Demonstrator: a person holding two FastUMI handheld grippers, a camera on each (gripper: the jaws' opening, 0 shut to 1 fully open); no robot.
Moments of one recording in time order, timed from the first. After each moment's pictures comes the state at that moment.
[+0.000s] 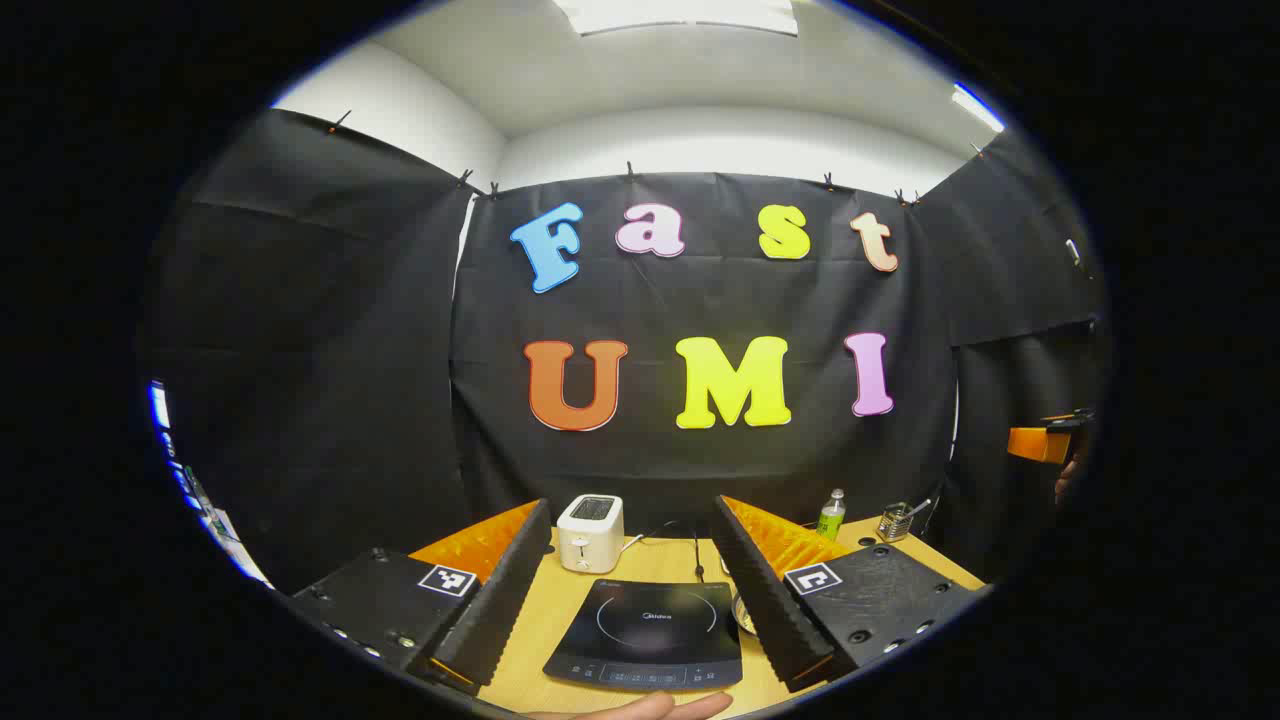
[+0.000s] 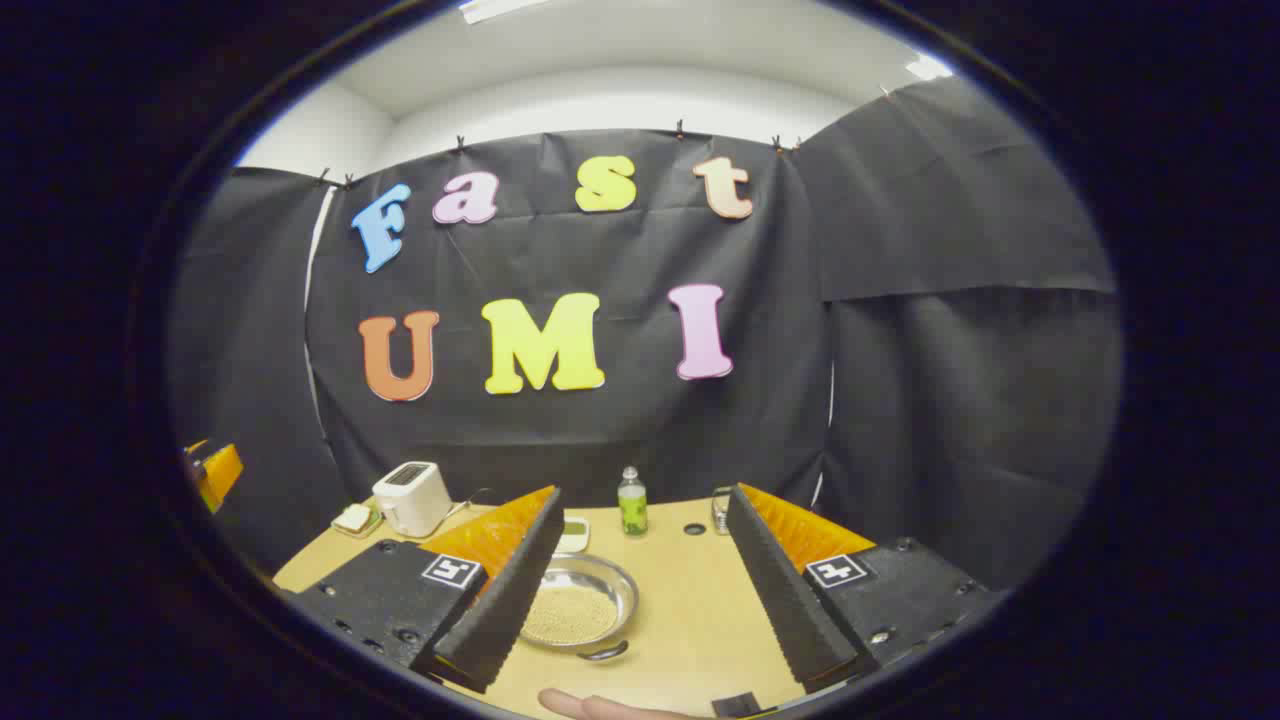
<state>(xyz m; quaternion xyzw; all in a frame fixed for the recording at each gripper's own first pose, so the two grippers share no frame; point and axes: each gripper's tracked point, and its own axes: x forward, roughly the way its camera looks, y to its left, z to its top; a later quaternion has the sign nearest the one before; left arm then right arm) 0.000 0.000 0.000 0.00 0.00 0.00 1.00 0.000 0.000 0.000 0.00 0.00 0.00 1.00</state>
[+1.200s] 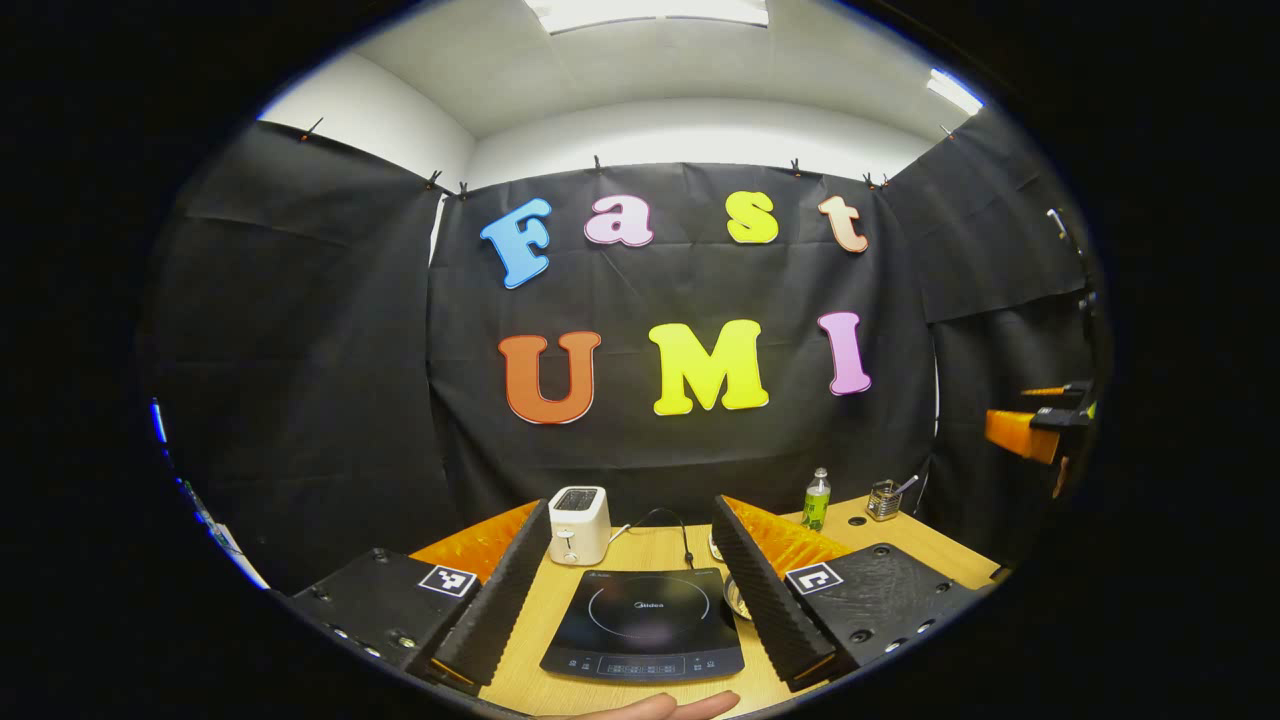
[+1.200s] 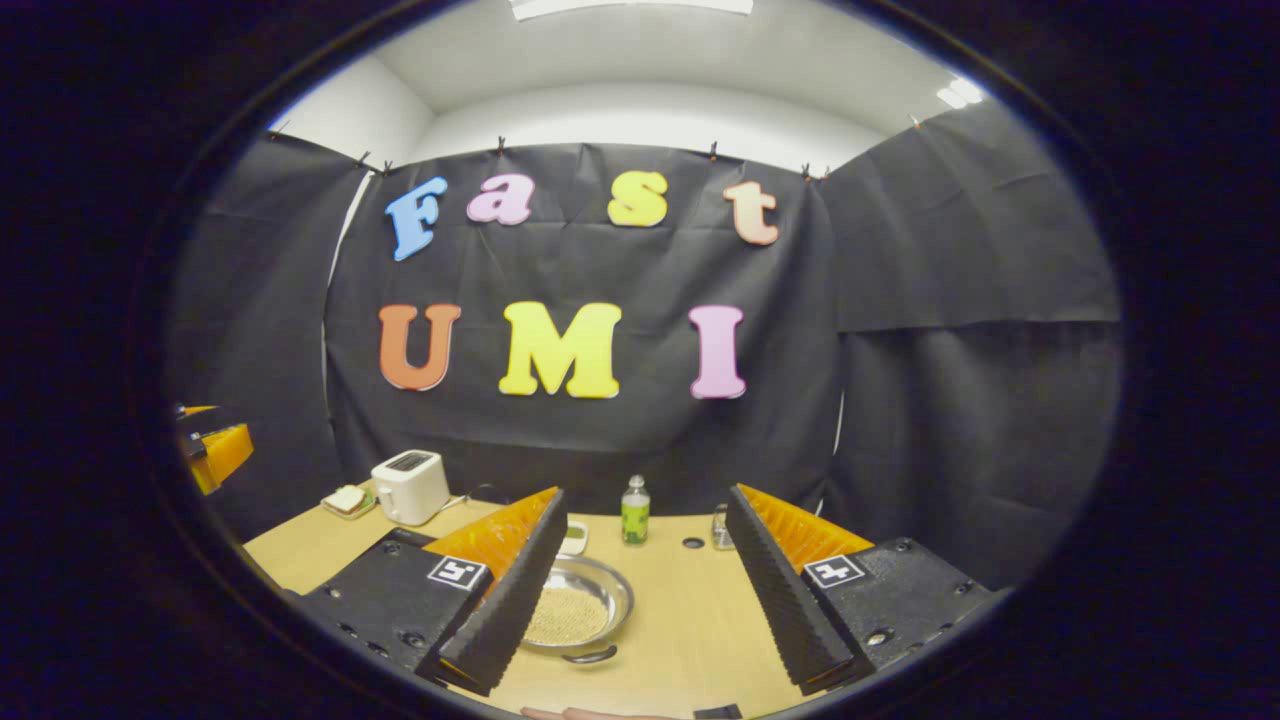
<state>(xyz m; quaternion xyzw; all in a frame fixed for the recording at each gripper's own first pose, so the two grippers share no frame) -0.009 -0.020 -0.021 0.02 0.01 -0.03 1.00 0.010 0.022 -0.033 -0.05 0.00 0.03 1.00</state>
